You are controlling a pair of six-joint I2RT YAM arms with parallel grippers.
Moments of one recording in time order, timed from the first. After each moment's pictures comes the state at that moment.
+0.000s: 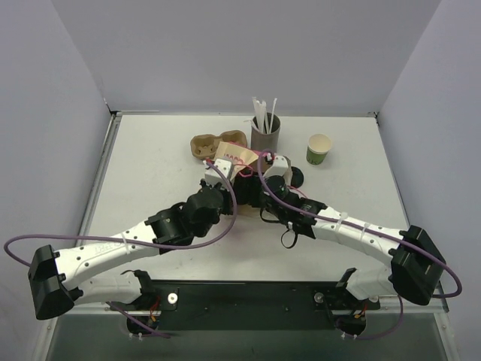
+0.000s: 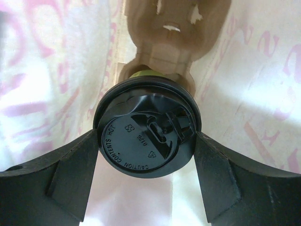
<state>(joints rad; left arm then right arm) -1.11 1.13 0.91 -0.14 -0.65 -0.35 0.88 1.32 0.78 0.10 0.31 0.72</state>
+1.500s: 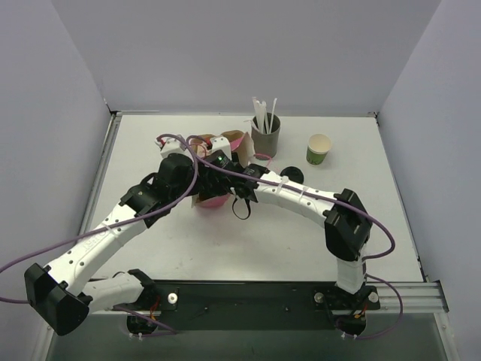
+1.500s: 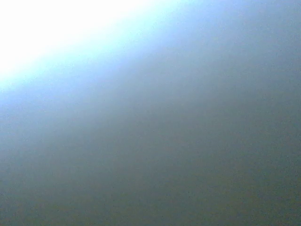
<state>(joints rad) -0.67 1.11 1.04 -0.52 -0.36 -0.73 0.97 1.86 1.50 -0.38 0.36 0.43</state>
